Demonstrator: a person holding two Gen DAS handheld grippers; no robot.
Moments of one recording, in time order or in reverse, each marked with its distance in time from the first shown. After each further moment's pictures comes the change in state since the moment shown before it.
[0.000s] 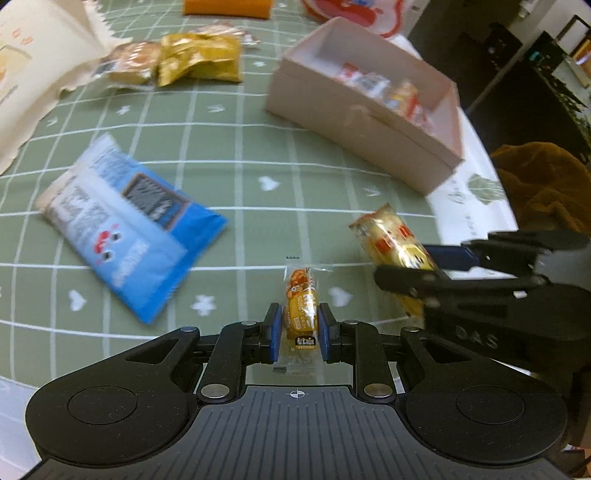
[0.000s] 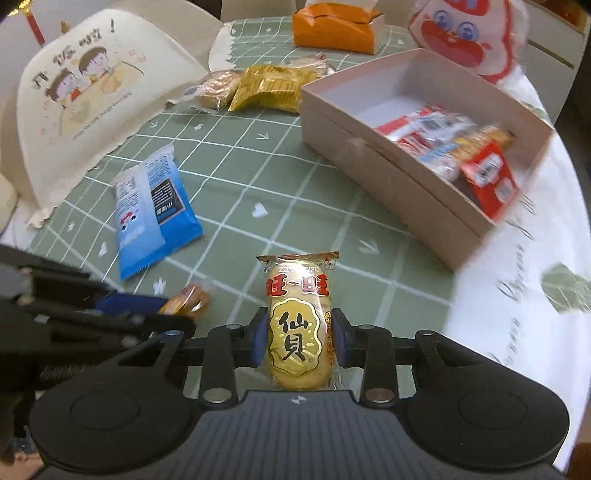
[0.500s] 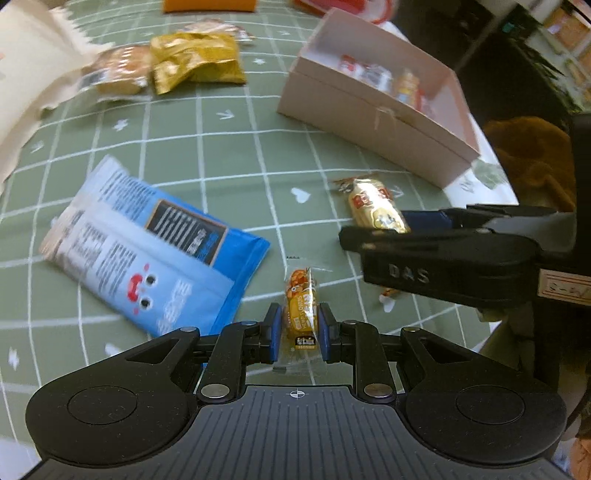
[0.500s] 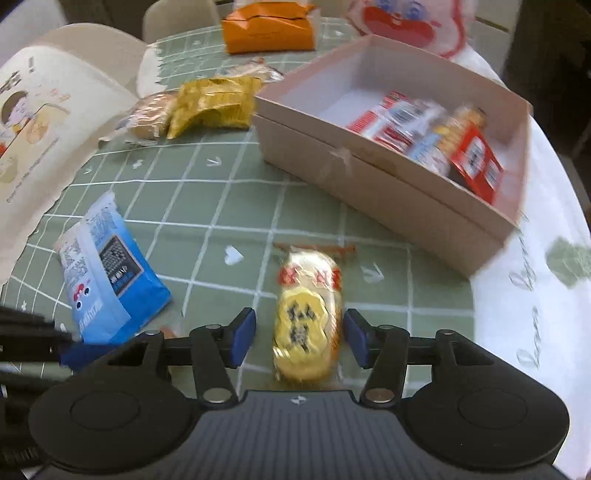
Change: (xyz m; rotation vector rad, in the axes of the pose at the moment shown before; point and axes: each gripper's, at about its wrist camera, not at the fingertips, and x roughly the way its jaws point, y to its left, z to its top) left arm 0.004 0.047 0.018 0.085 0.052 -0.035; right arm 0.048 0.027 0.031 0.188 -0.028 -0.150
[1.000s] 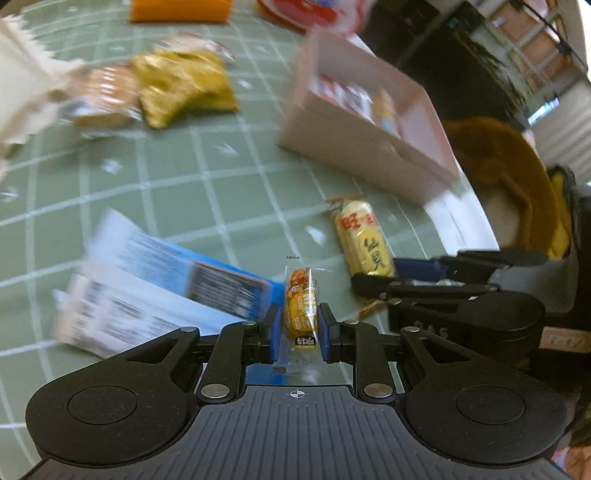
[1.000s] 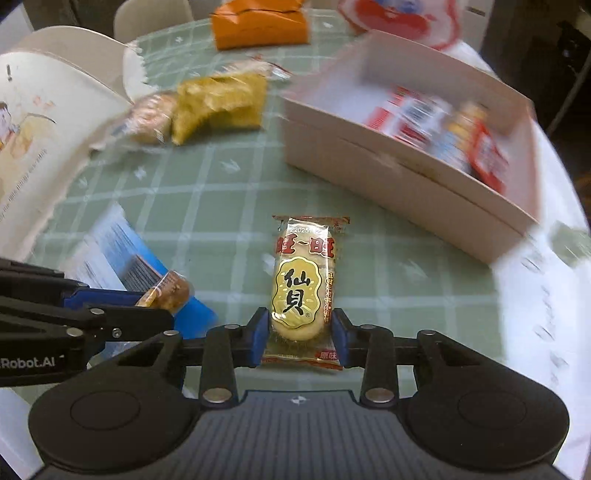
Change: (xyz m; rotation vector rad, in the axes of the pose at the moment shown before) left arm -0.001 0.056 0.037 0.133 0.027 -0.225; right arm -0.005 0.036 0.006 0.106 0.049 -0.096
